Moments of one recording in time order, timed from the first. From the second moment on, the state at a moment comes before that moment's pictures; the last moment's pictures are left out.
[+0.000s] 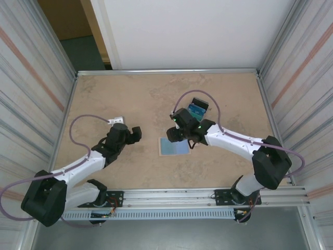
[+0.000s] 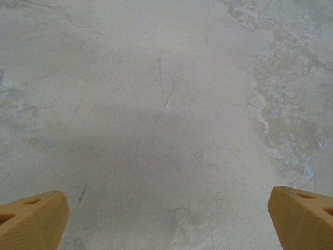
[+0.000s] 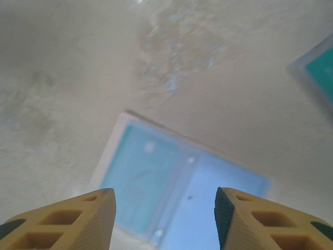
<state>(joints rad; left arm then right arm) -0.51 1.10 0.44 0.00 -0.30 -0.55 0.84 1.51 1.02 -0.46 0.09 0.41</state>
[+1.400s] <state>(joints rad) -0.49 1.04 0.40 0.01 -0.25 -0.58 1.02 1.82 1.10 -0.47 0.16 0.57</state>
